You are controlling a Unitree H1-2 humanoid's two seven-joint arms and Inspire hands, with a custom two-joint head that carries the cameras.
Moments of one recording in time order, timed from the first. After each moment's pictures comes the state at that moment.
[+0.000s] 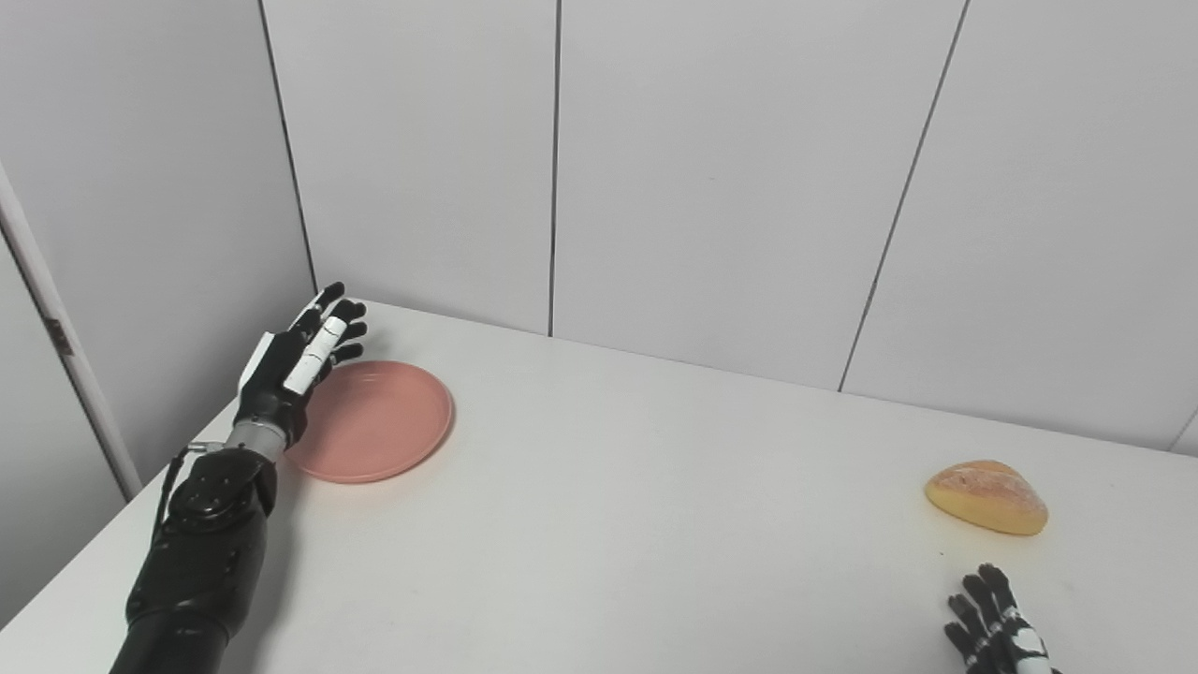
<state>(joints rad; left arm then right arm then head) -0.51 0.49 0.30 0.61 -0.22 -0.13 -0.15 0.01 -0.16 -0.05 -0.07 0.27 0.03 0.22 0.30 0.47</state>
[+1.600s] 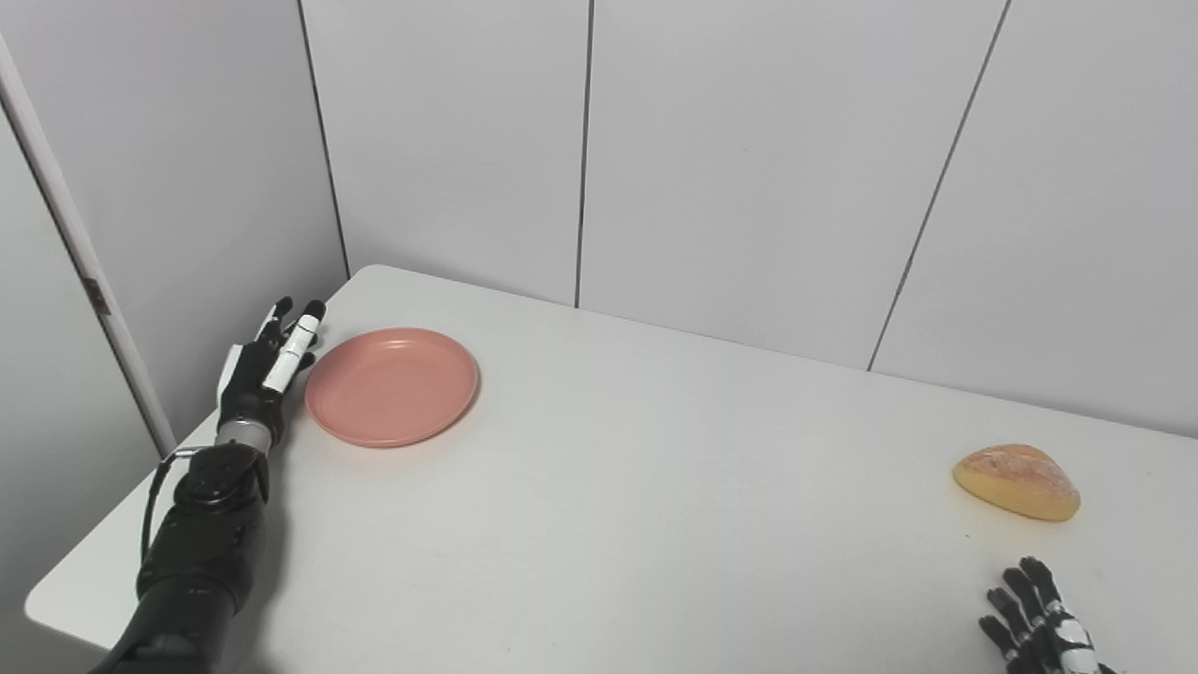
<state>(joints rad) -0.50 0.50 0.33 0.86 -0.20 -0.19 -0.04 0.03 -0.21 -0.06 -0.11 0.30 0.10 0.23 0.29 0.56</state>
